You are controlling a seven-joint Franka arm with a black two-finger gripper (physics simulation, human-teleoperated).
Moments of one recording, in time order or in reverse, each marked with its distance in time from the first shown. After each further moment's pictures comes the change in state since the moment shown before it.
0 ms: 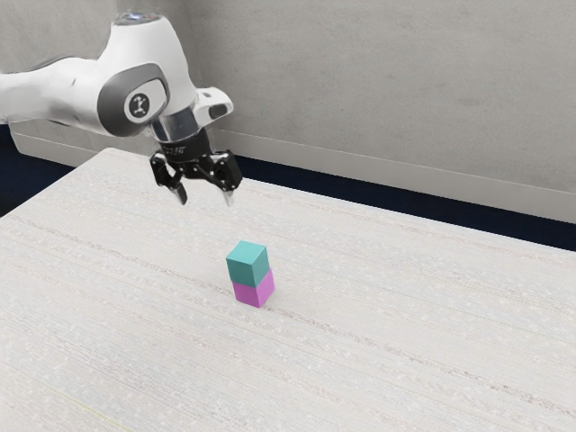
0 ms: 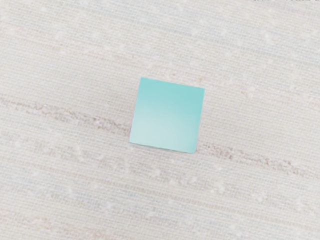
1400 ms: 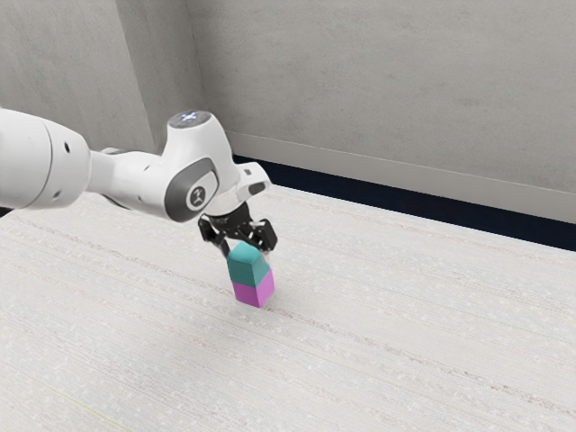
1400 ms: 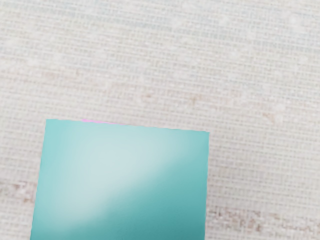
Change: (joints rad) arm 0.051 0.282 -0.059 -0.083 -0.071 0.410 0.136
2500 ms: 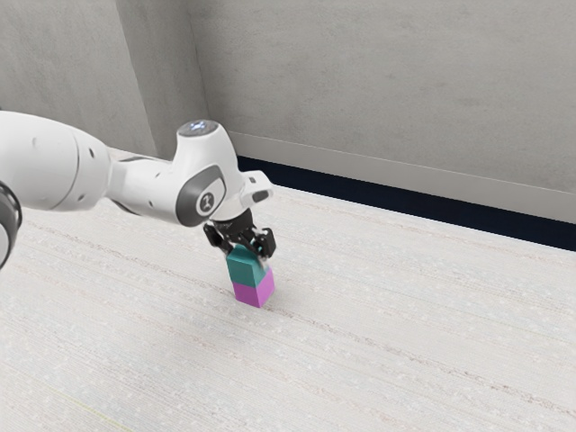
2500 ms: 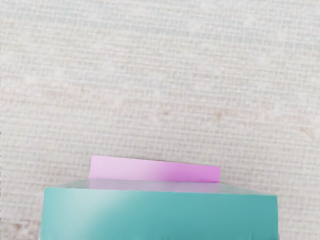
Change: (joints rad) arm 0.023 0.097 0.000 0.067 -0.010 0.016 0.066
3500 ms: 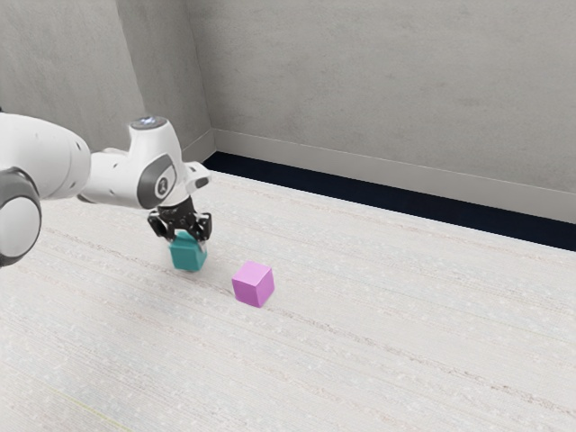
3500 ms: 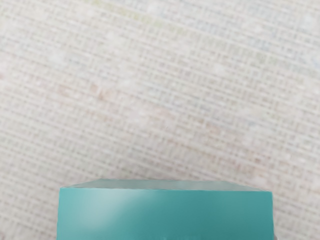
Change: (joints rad) arm 0.274 0.193 0.000 0.198 0.055 -0.057 -0.018
